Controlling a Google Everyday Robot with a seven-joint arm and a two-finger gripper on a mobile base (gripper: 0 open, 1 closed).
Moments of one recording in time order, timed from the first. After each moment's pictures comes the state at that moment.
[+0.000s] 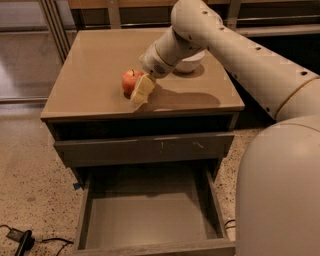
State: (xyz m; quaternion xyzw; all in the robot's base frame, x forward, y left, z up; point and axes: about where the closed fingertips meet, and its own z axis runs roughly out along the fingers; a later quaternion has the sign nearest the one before) arm 0.706 0.062 0.840 -0.65 0.67 0.17 0.32
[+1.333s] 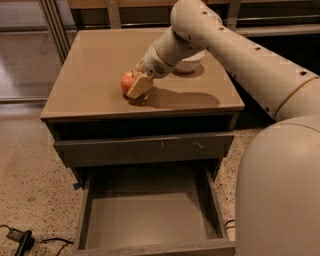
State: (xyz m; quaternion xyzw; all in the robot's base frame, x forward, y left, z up) arm 0.706 0.062 0.839 -0.65 0.67 0.17 0.32
